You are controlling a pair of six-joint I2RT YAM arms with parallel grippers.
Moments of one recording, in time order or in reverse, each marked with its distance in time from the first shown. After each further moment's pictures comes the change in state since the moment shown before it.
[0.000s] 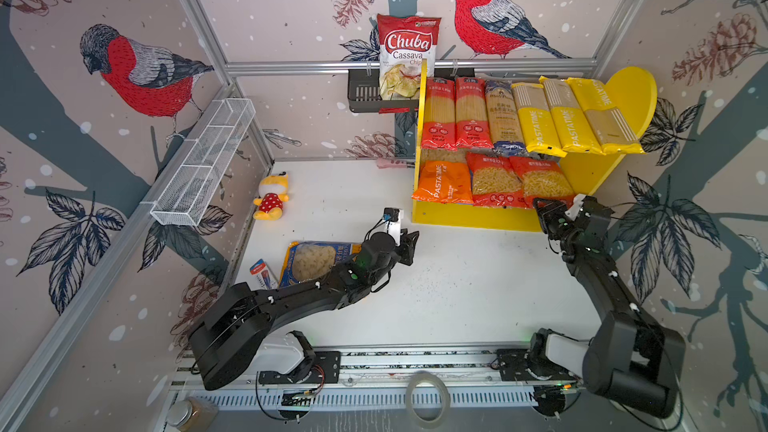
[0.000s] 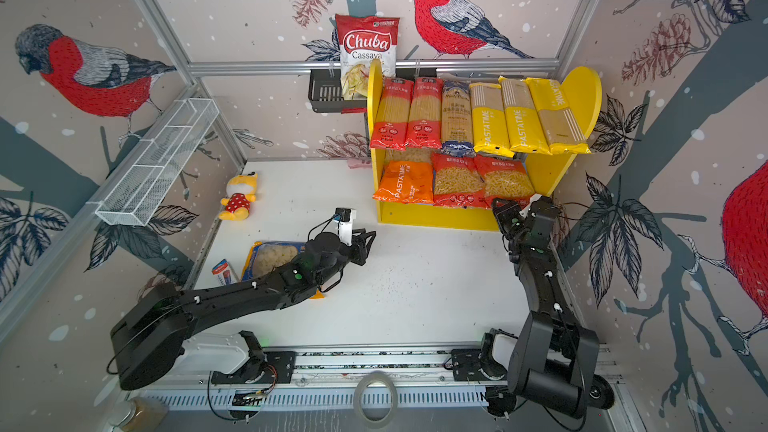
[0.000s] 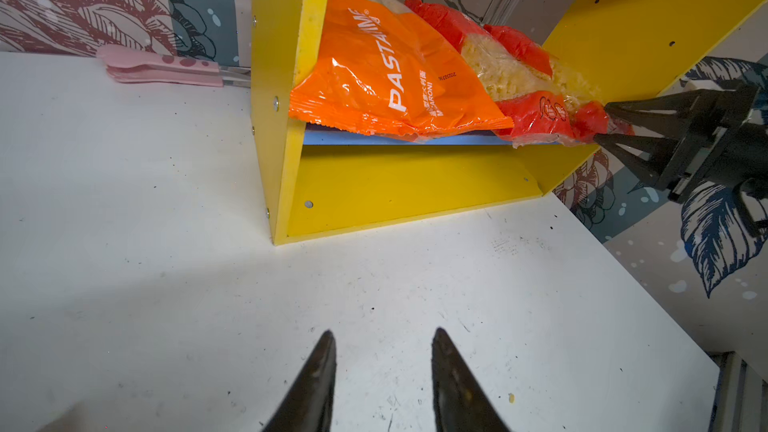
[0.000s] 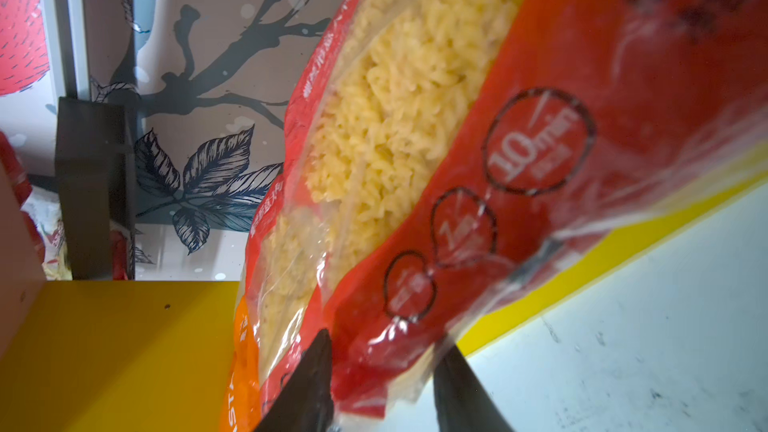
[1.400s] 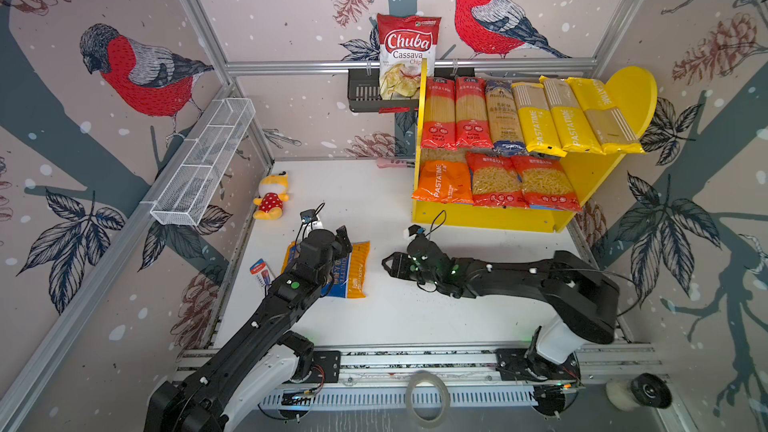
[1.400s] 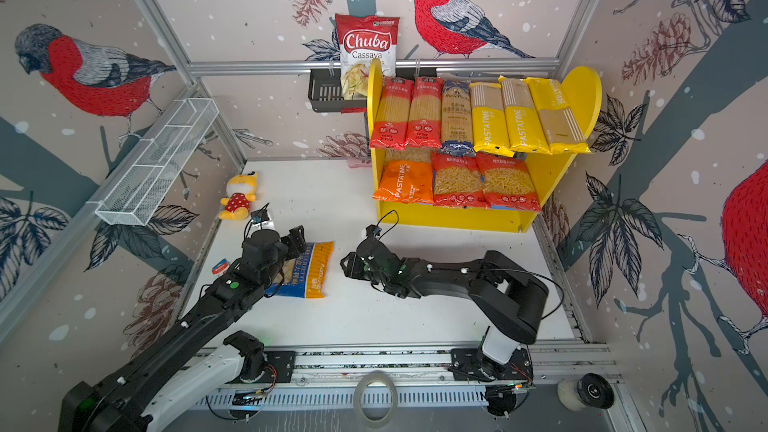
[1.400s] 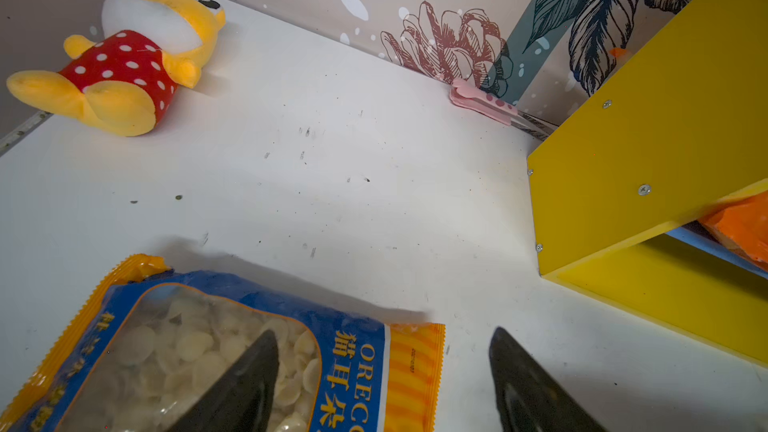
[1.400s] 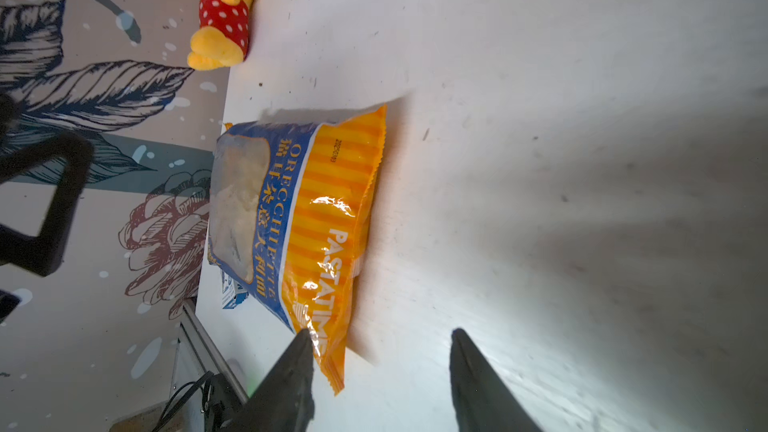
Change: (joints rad) left arm 0.433 -0.490 -0.086 -0.594 -0.165 -0.092; right arm 1.355 0.512 0.220 0.055 0.430 0.044
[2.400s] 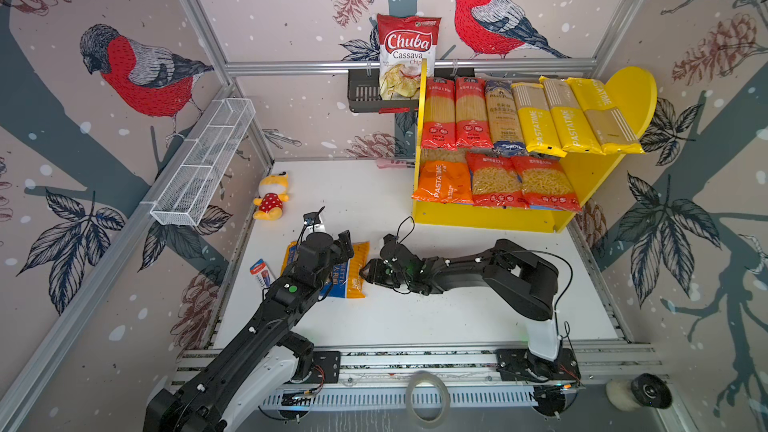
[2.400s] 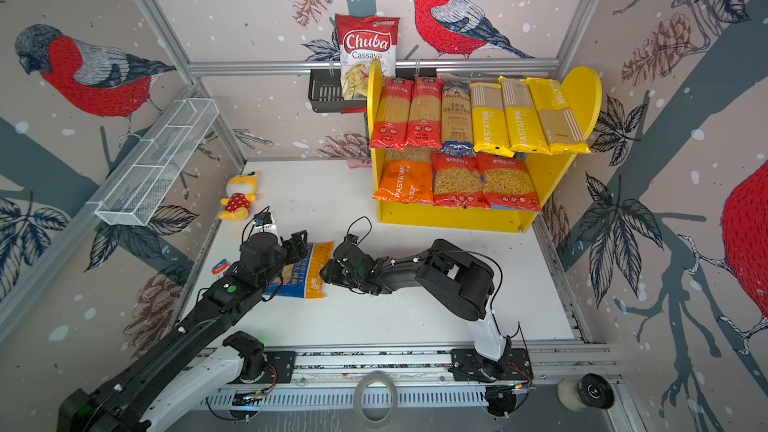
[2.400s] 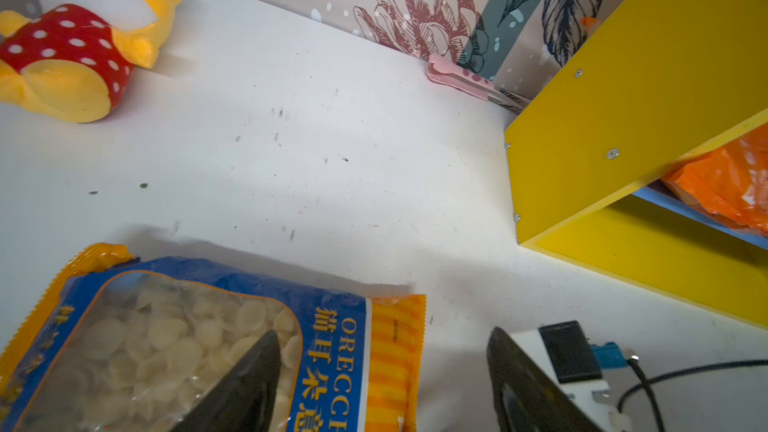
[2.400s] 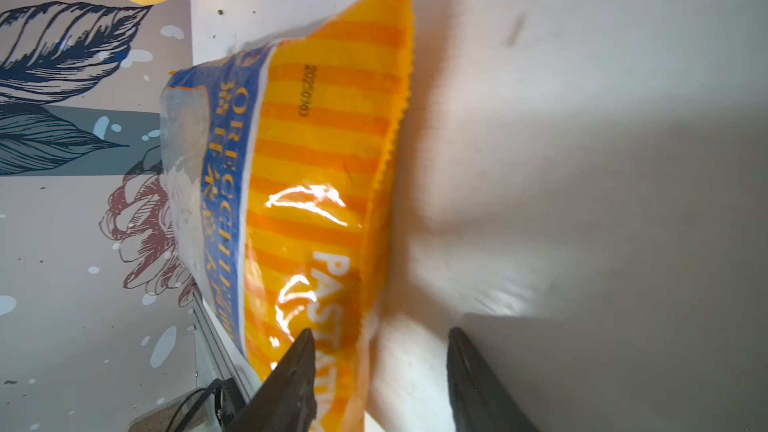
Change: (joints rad) left arm 0.002 -0.024 -0.023 -0.002 0.114 0.019; right arm 0.044 0.295 0.192 0.066 -0.113 0.106
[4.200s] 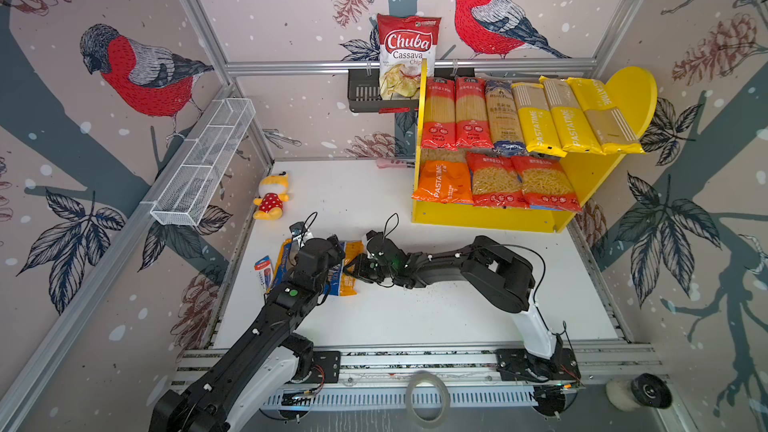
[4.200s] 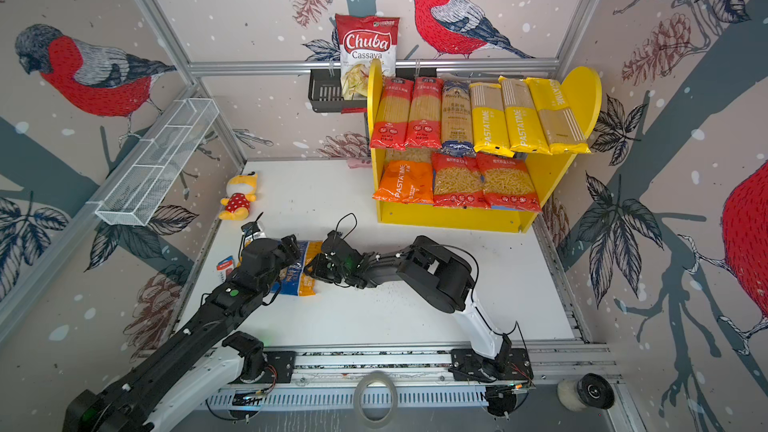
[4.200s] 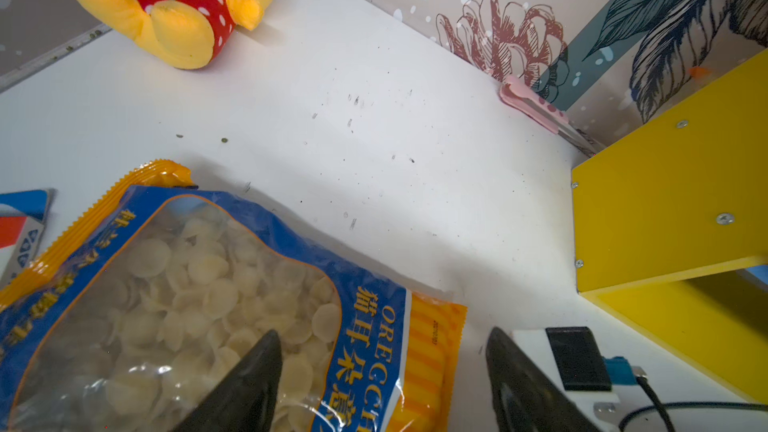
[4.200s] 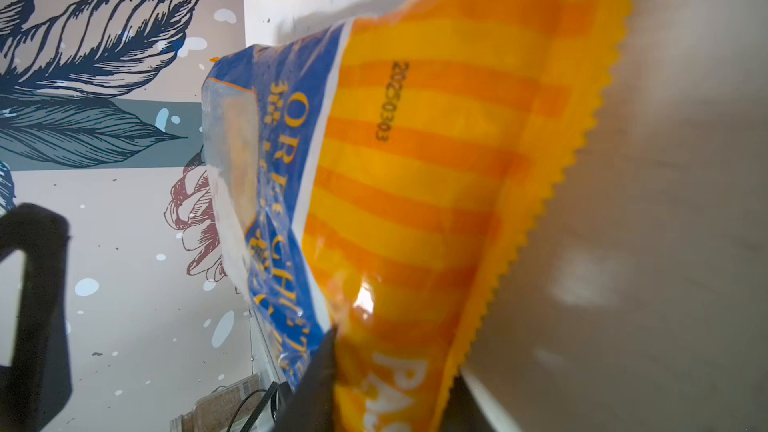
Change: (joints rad) left arm 0.052 -0.020 -0.075 0.014 -0.131 -0.148; right arm -0.002 0.129 0.171 0.043 -0.105 0.033
